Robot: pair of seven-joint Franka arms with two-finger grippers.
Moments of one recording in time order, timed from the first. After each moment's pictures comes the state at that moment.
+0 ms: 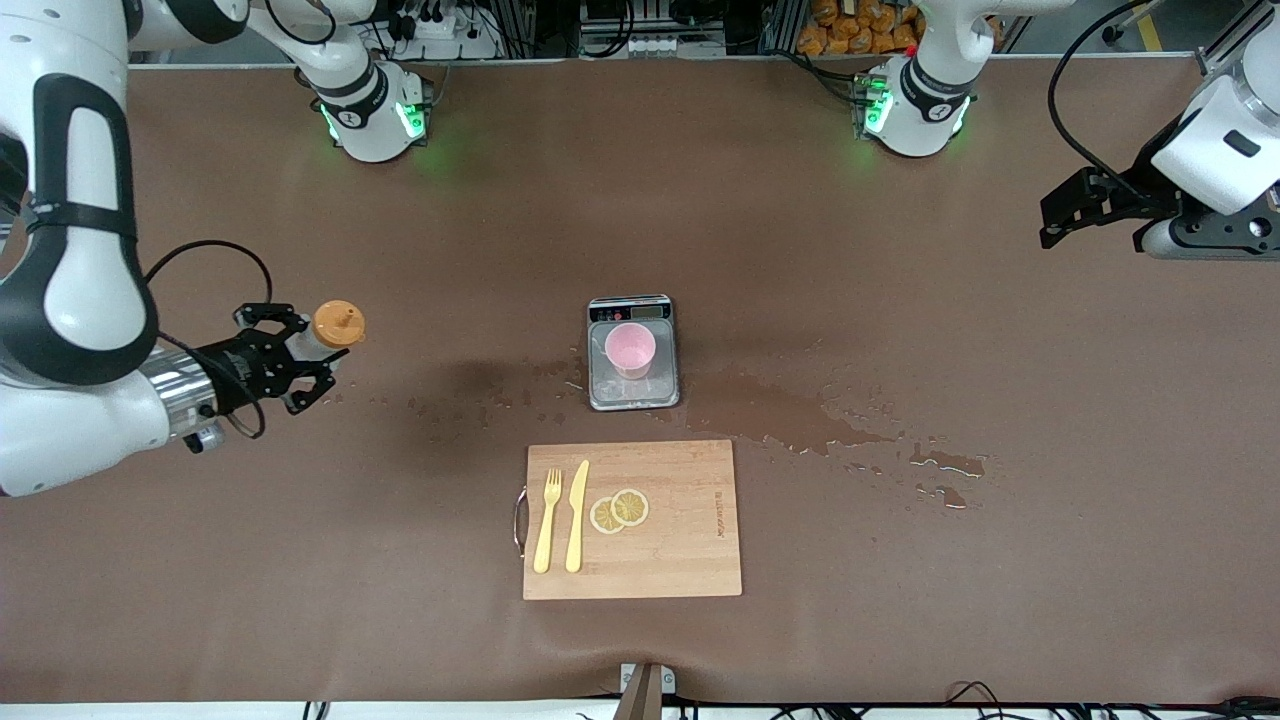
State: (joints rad) left arm -0.08 -0.03 -0.08 -1.56 -0.01 1.52 -0.10; right arm -0.09 0.65 0.09 -1.16 0.45 1.16 1.23
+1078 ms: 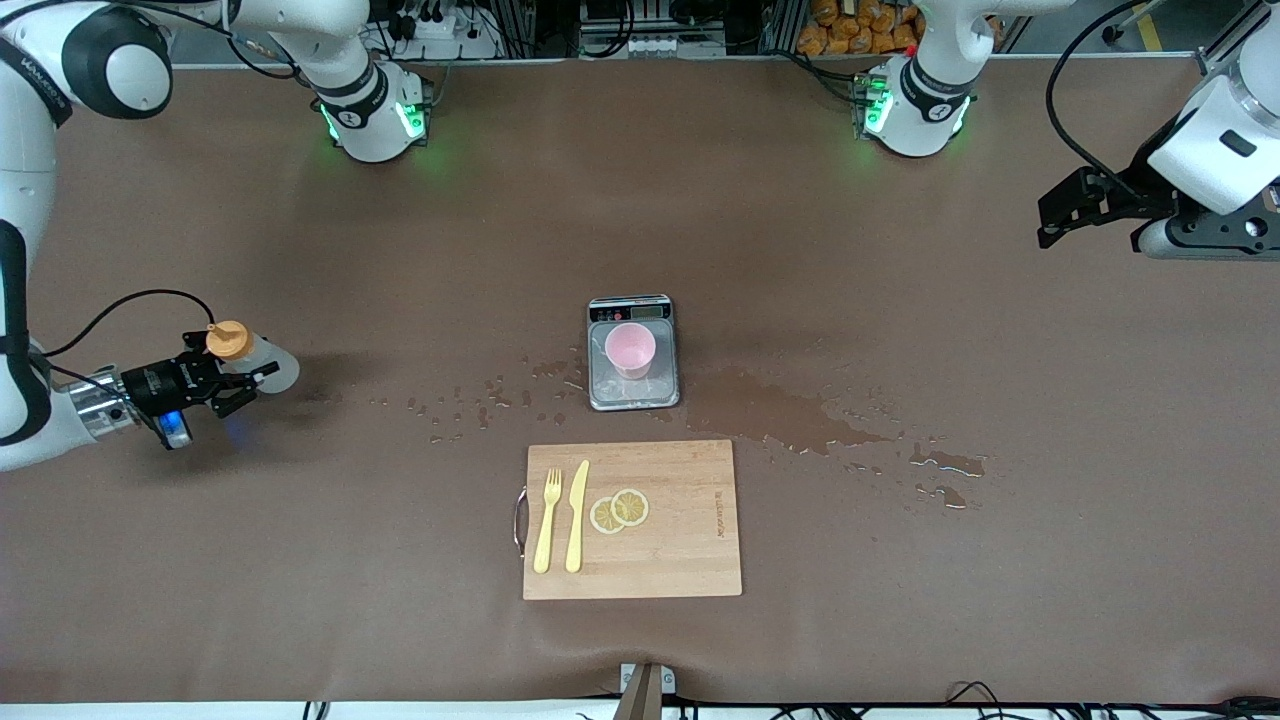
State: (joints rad) left arm -0.08 -0.03 -0.08 -1.56 -0.01 1.52 -0.10; right arm -0.48 0.92 0.08 -1.29 0.58 1.17 0.63
